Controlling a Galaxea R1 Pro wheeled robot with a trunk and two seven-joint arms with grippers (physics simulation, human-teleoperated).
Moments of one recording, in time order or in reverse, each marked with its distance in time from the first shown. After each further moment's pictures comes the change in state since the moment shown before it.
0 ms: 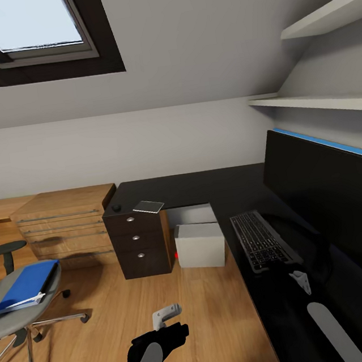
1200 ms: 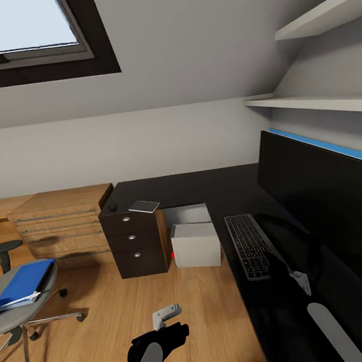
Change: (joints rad) left arm 0.000 -0.001 0.000 0.000 0.000 0.000 0.000; right arm 0.000 0.000 -0.001 0.006 -0.001 -0.001 0.001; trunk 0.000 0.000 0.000
